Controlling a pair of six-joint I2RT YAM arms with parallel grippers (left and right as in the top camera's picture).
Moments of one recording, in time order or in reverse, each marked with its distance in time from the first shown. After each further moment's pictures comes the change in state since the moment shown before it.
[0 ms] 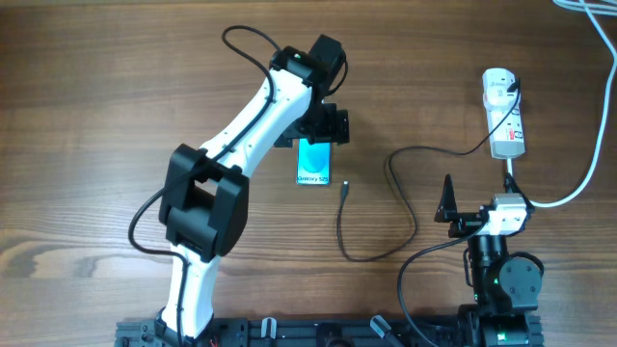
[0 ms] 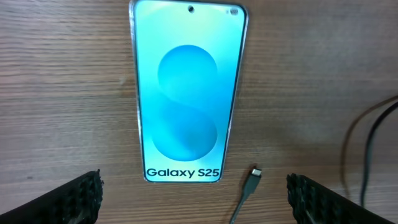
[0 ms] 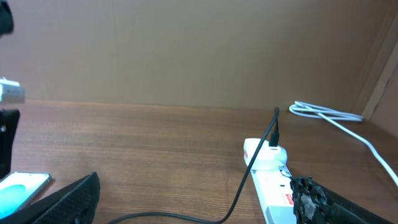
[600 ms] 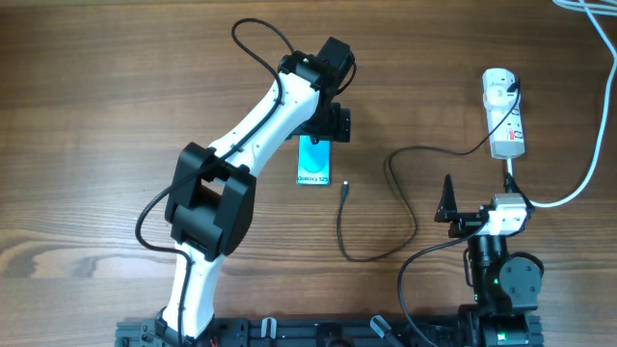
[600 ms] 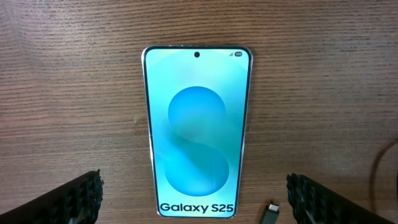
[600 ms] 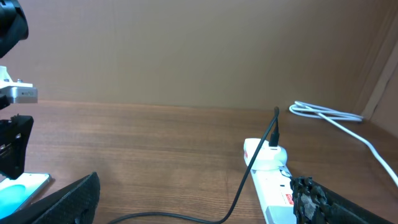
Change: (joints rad) left arm -0.020 0.020 0.000 0.071 -0.123 0.037; right arm 0.000 0.000 0.000 0.000 0.000 0.000
